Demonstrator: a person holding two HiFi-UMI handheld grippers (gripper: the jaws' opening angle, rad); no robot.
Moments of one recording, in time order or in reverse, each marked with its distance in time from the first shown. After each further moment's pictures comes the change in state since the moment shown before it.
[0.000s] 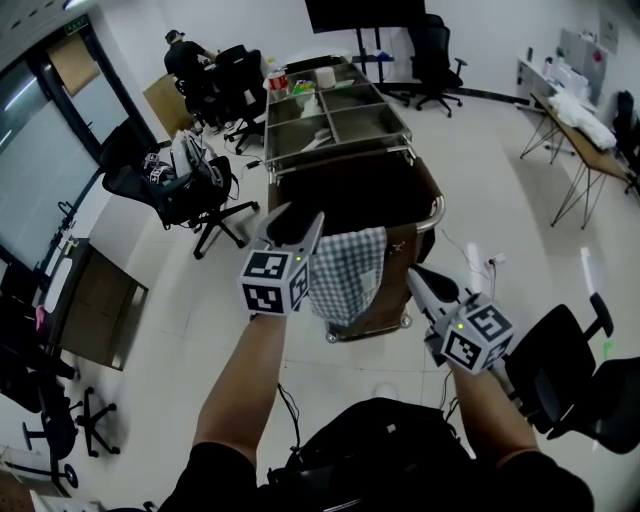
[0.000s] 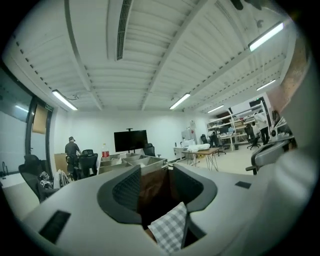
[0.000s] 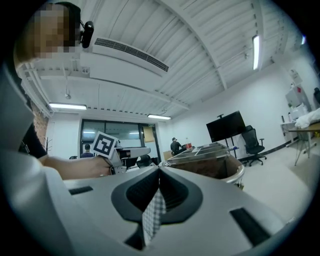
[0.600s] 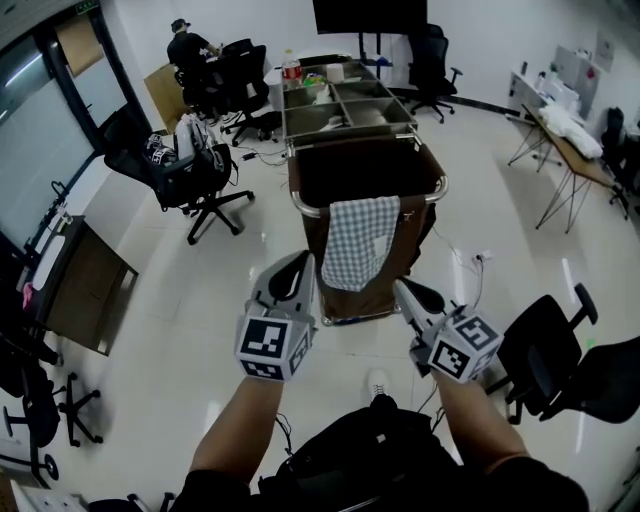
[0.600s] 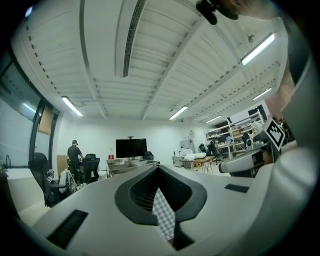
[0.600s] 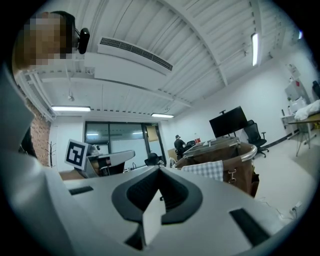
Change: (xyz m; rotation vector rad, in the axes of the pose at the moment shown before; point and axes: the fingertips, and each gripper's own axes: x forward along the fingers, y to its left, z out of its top) left arm -0.193 -0.043 -0.025 -0.029 -0.107 -0.025; right arm -0.026 0.128 -0.035 0.048 0.013 0.020
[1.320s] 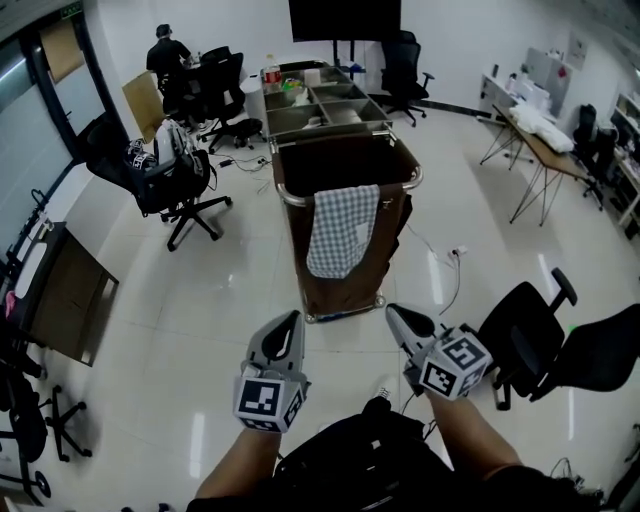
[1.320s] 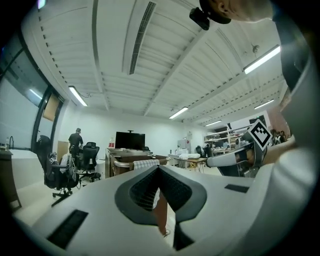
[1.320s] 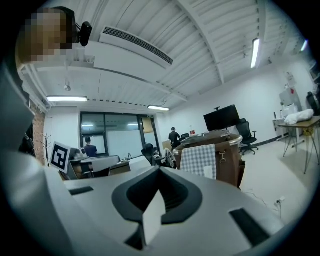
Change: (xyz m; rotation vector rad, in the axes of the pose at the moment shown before) left arm -0.118 -0.049 -0.060 -0.100 0.023 -0.010; right arm -0.063 0.053 -0.054 -0.029 0.092 -0.085
